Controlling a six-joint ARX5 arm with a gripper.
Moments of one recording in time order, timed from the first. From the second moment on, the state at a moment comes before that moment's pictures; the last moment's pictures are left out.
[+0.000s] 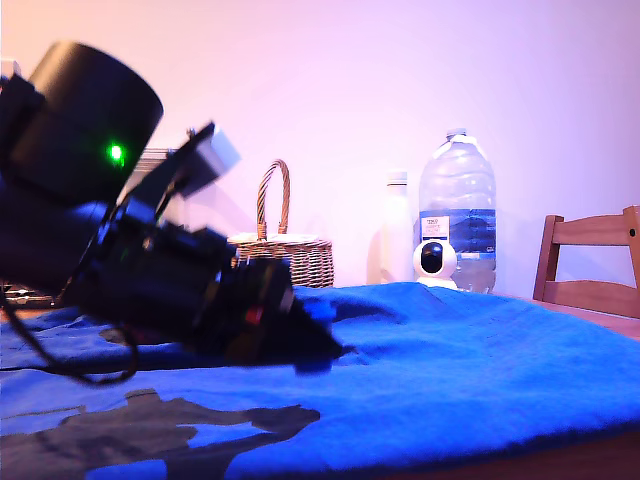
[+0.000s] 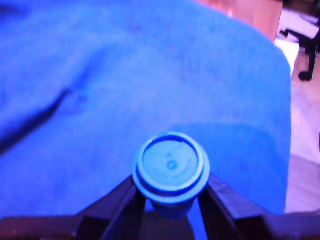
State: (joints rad) arm -0.77 1.70 0.45 0.83 0.24 -0.05
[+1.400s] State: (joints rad) arm -0.11 1.30 0.49 0.47 0.28 0.00
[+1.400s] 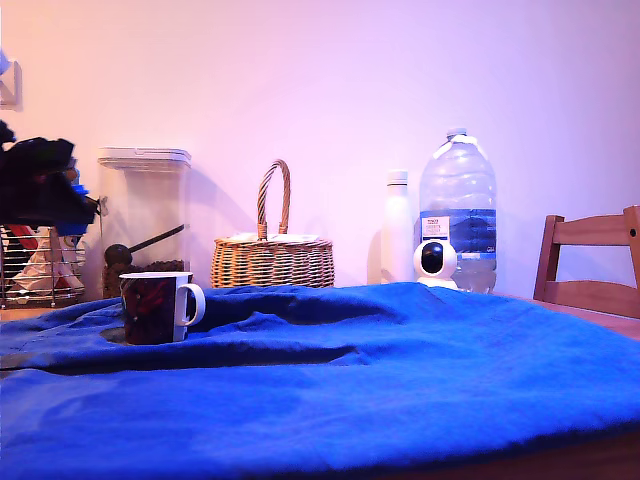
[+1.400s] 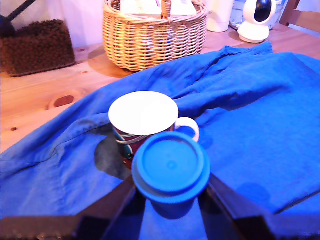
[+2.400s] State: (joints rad) arm -0.11 1.32 0.53 0.47 0.28 0.00
